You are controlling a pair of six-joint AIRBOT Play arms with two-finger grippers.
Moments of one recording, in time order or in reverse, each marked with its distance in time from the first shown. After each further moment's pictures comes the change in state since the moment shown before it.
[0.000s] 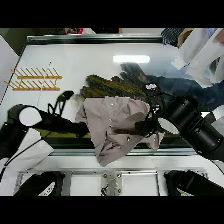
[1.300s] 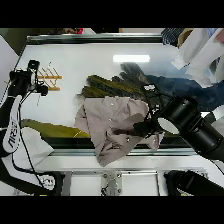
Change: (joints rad) left arm 0.425 -0.830 0.559 0.832 0.404 0.029; right arm 0.000 -0.002 0.000 0.030 -0.004 -0.004
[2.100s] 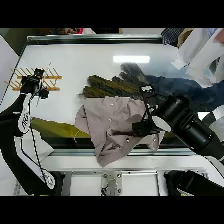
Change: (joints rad) left arm 0.060 -0.293 0.171 0.087 0.018 -0.031; right arm 0.000 -0.038 0.000 0.000 0.000 0.003
